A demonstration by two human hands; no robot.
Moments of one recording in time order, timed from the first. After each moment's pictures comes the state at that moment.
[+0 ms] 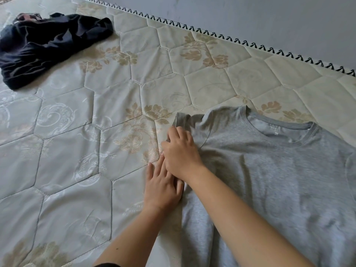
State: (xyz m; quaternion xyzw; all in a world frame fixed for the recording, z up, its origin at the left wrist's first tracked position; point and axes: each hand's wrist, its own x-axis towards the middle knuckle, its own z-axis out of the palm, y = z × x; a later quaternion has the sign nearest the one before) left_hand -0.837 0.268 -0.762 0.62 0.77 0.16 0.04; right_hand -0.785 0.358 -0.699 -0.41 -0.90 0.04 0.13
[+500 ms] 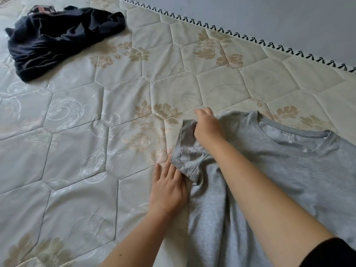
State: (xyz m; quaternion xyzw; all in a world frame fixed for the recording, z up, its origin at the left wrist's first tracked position) left_hand -0.838 0.268 -0.765 0.62 0.77 0.18 0.03; right_hand -0.778 0.439 -0.693 -0.54 -0.80 0.24 0.07
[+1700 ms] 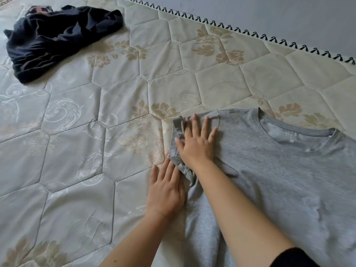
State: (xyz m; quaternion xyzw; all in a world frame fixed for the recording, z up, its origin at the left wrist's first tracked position) left_hand -0.834 0.270 -0.760 0.61 0.78 0.15 0.01; right_hand -0.784 0.403 -0.737 -0.51 -0.85 0.12 -0.06
